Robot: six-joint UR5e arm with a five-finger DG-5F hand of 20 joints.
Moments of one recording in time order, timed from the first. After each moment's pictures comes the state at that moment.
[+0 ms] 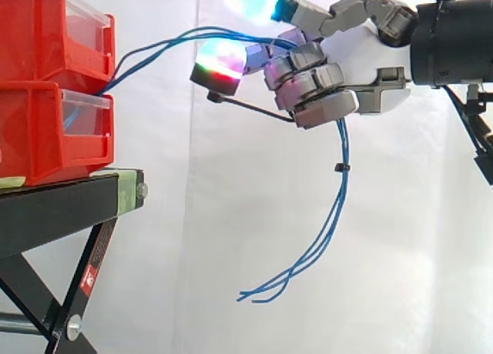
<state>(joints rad) 0.14 -1.82 -1.73 -2.69 -1.16 -0.15</state>
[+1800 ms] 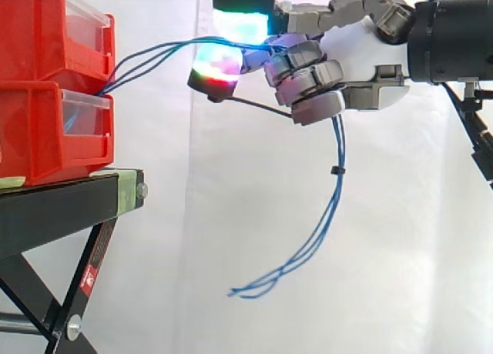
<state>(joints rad) 0.14 -1.82 -1.73 -2.67 -1.13 -0.18</state>
